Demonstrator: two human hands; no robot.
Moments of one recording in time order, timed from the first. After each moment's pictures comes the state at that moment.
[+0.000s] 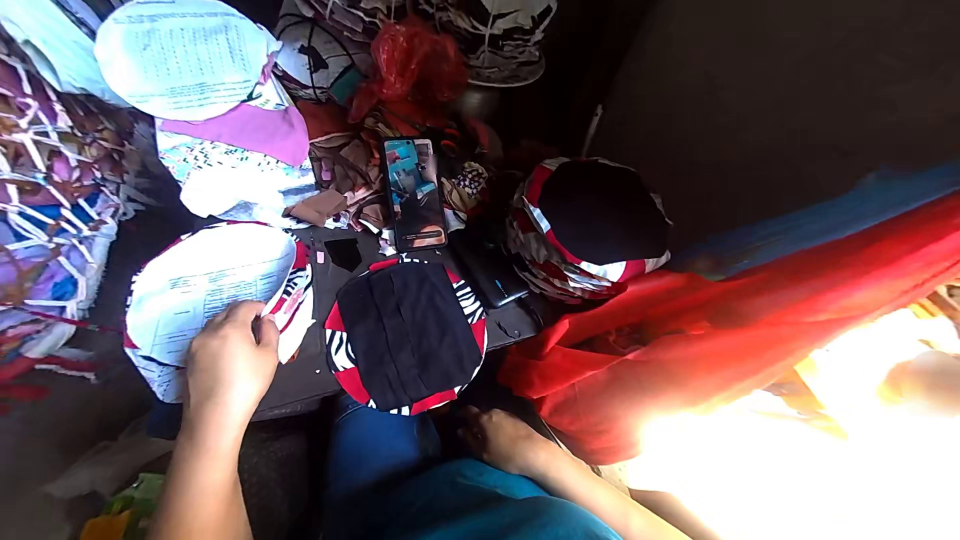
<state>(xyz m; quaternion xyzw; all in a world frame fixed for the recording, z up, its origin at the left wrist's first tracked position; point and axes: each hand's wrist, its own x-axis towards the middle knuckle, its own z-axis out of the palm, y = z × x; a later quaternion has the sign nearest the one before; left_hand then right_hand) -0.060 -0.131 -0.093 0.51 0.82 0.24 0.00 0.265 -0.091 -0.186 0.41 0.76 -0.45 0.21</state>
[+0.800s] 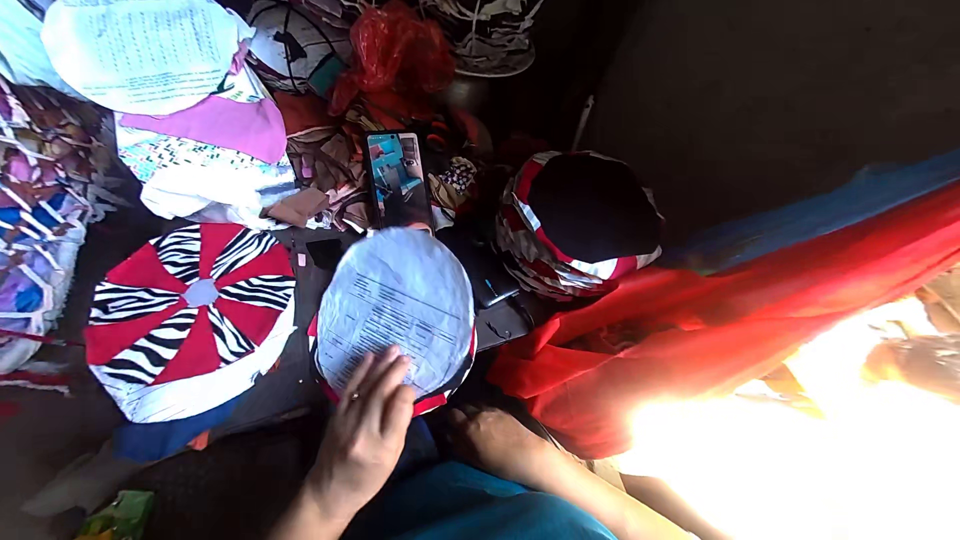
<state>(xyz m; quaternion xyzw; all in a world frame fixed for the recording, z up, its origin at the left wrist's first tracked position) 0.059 -0.152 -0.143 0.75 0.51 0.38 -0.15 0.263 -0.097 -0.176 0.36 0.83 -0.38 0.17</state>
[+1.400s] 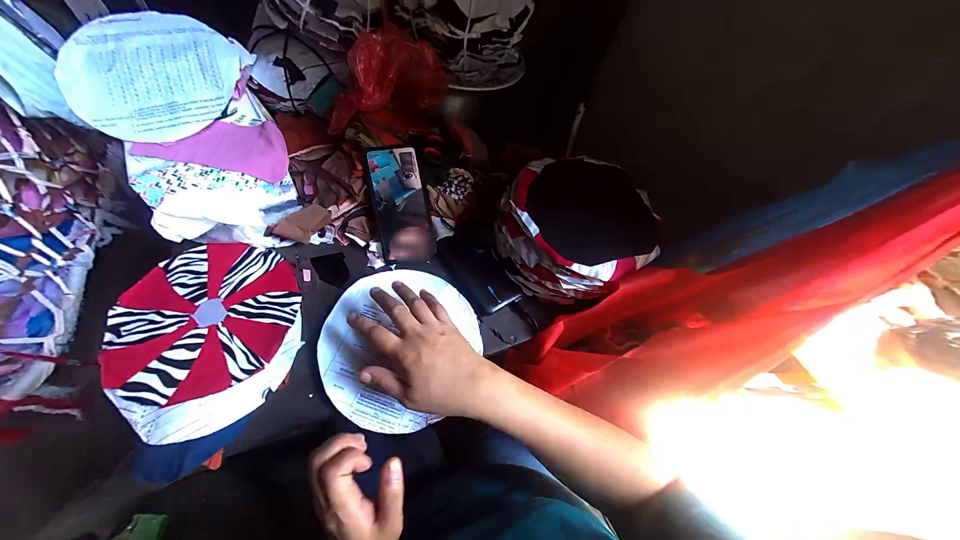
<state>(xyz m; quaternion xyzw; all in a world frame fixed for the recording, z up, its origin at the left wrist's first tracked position) 0.066 -0.195 -0.174 0.58 0.59 0.55 -0.07 0.171 -0.041 -0.087 0.27 0.93 -0.18 -0.16</state>
